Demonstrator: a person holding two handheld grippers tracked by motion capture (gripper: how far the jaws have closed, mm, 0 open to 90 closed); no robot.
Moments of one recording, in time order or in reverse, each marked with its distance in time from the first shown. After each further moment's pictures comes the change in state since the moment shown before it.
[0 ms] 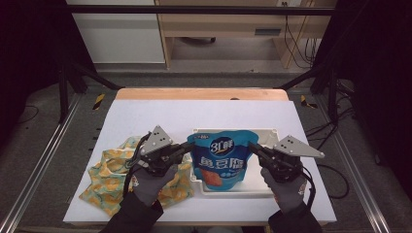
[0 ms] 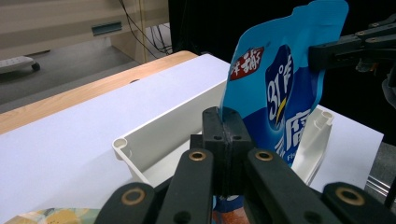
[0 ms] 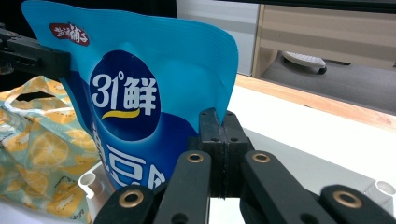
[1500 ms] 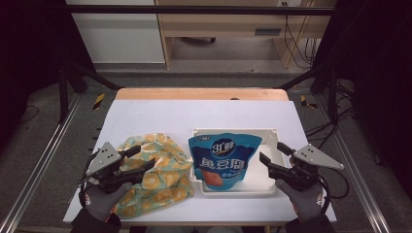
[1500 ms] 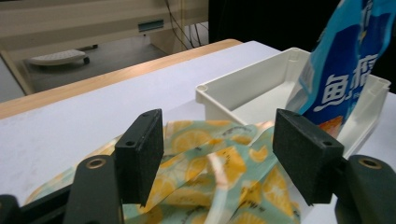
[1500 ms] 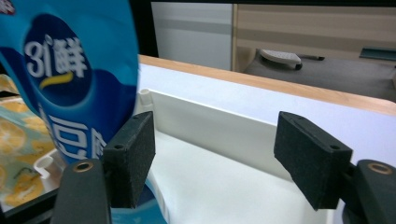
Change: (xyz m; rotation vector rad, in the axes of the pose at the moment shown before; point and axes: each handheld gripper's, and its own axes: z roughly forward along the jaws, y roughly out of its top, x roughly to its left) left arm 0.059 -0.067 -0.080 -0.025 0.142 -0.022; right arm -0.035 -0.036 -0.020 -0.031 -0.078 0.050
